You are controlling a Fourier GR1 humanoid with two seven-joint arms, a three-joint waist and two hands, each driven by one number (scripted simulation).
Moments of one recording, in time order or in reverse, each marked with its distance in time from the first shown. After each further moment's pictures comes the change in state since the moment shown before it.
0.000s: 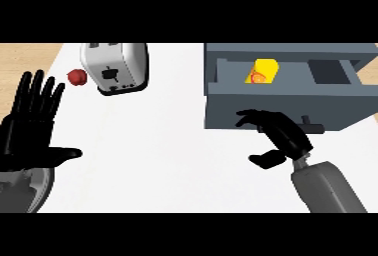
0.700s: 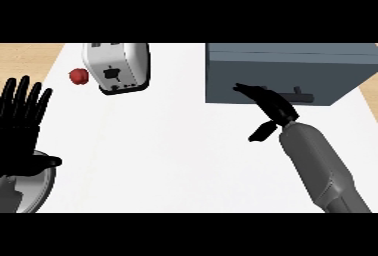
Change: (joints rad) left arm 0.049 -0.016 0.119 0.038 -0.016 -0.163 0.029; right arm -0.378 0.049 -0.159 0.684 0.033 -0.124 -0.241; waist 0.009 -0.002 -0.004
